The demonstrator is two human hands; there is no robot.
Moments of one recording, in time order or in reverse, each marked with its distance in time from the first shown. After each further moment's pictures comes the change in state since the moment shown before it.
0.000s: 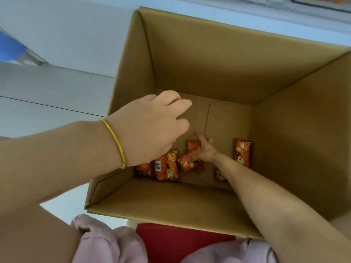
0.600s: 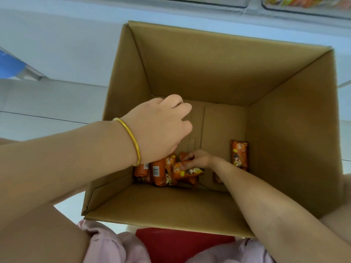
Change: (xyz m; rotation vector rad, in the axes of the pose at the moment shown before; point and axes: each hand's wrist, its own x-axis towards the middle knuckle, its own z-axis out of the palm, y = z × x) left_hand 0.025 0.012 -0.006 0.115 -0.107 0.021; right_hand -0.019 -0.001 0.002 0.001 -0.264 -0.055
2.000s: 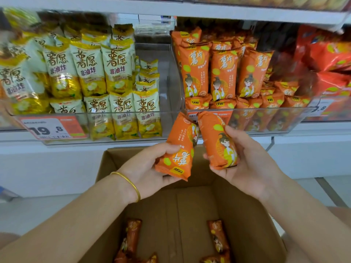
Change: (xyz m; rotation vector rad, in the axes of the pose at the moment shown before) left_hand 0.055 -0.008 -0.111 -2.425 0.148 -0.557; right_hand -0.307 -0.127 -0.107 1.251 0.482 -0.687
